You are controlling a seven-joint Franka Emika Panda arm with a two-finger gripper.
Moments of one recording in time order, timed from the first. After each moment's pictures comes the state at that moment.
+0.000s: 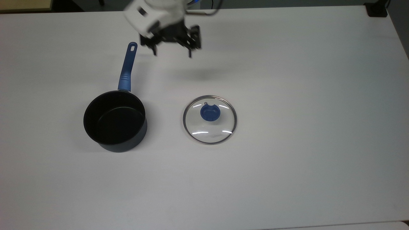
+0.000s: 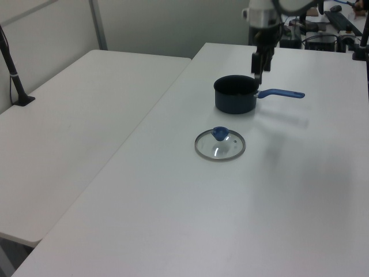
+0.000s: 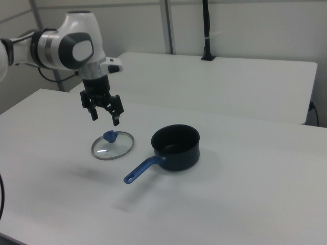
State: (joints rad) arm 0.15 0.13 -0.08 -1.74 -0.01 1.83 0.08
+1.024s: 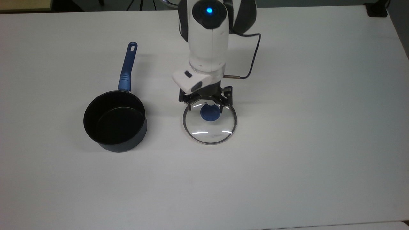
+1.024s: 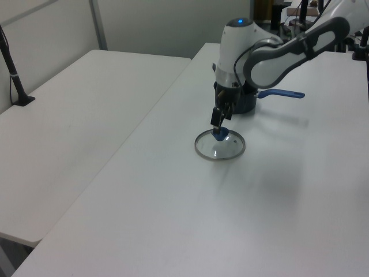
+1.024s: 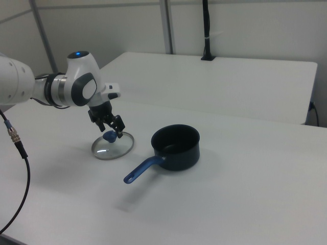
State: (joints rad) arm 0.26 0.41 -0.08 -1.74 -0.01 2.30 0.27
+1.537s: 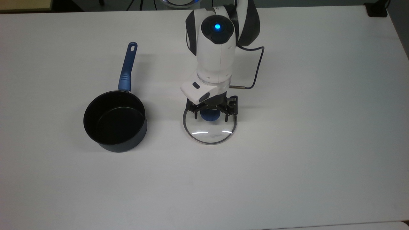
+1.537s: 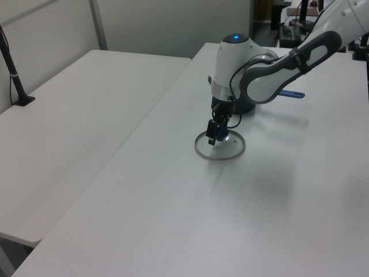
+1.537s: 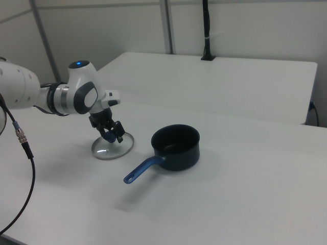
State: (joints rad) arm 0.28 0.48 -0.08 -1.73 -0.01 2.38 0.28
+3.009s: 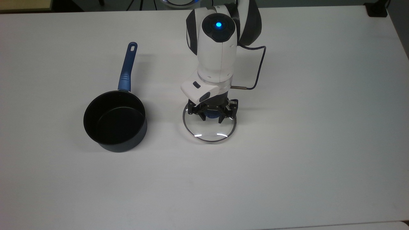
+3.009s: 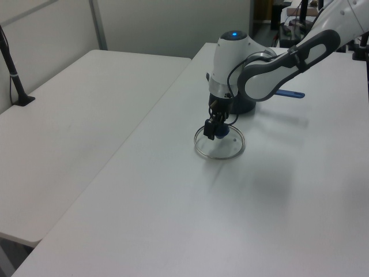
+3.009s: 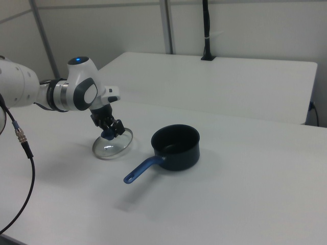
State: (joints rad) arm 0.28 0.48 -0.08 -1.70 -0.01 2.37 0.30
